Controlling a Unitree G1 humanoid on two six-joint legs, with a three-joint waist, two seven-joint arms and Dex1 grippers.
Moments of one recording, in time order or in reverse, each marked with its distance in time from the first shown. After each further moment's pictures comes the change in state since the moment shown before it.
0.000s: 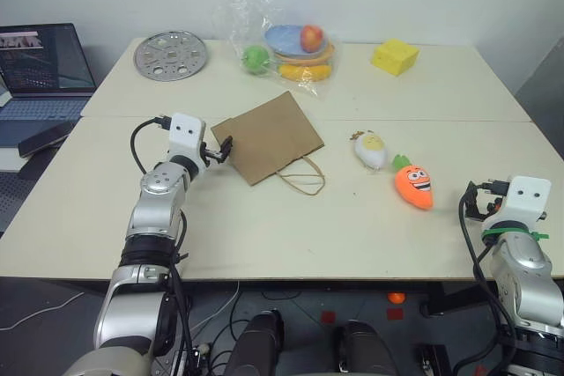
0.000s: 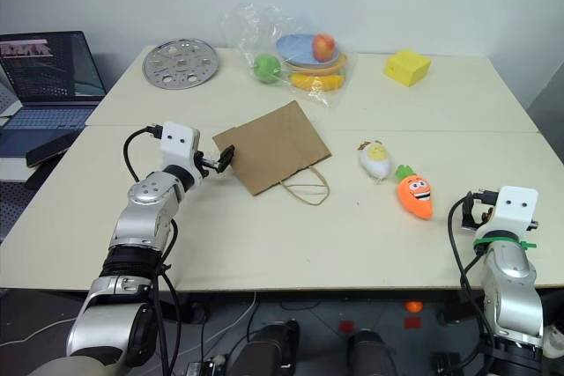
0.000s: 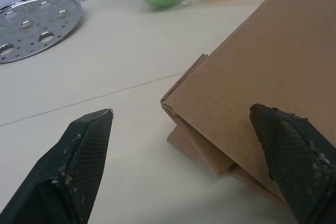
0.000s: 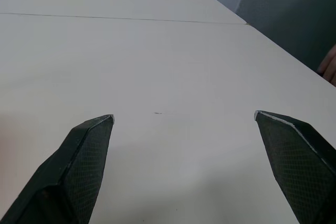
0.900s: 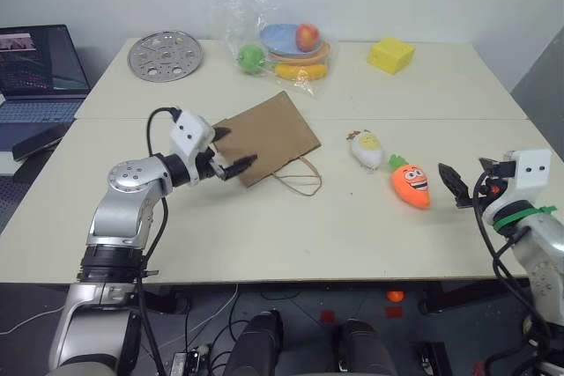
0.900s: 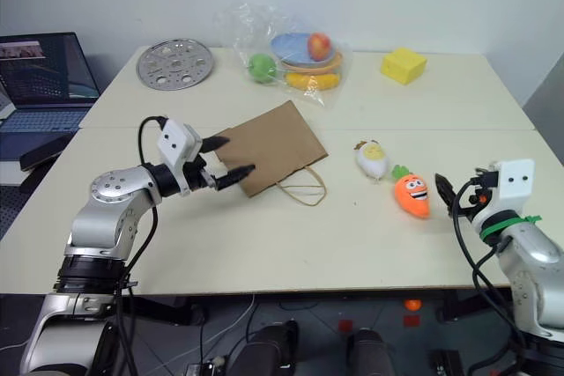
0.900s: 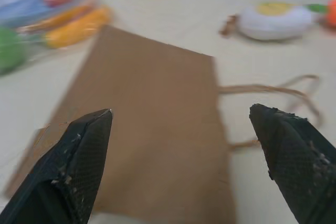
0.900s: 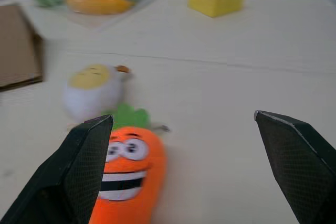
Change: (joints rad) left arm 0.104 0.210 -0.119 -0.354 -0.208 0.107 -0.635; right arm -0.001 -0.269 -0.010 -0.282 0.426 0.288 0.474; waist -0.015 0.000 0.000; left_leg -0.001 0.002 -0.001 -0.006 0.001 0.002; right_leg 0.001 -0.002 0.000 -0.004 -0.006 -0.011
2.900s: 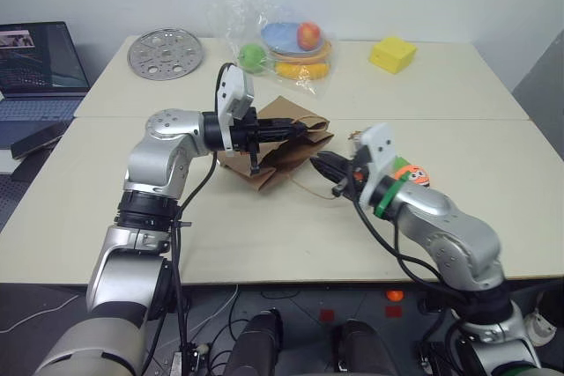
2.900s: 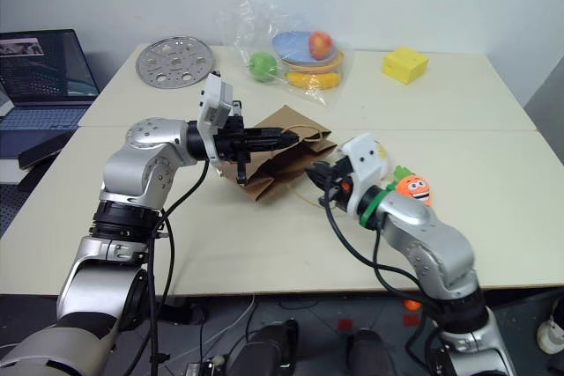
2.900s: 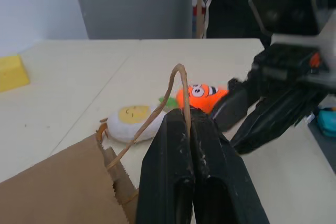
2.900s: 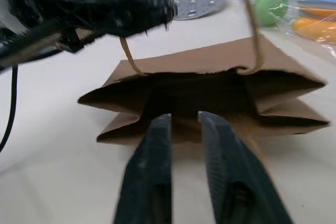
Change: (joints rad) left arm -0.333 -0.131 -0.050 0.126 -0.114 0.069 -0.293; right arm -0.374 0.313 0.586 0.068 -0.085 0.039 -0.136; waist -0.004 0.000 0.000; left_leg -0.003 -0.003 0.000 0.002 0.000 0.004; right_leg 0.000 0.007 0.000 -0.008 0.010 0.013
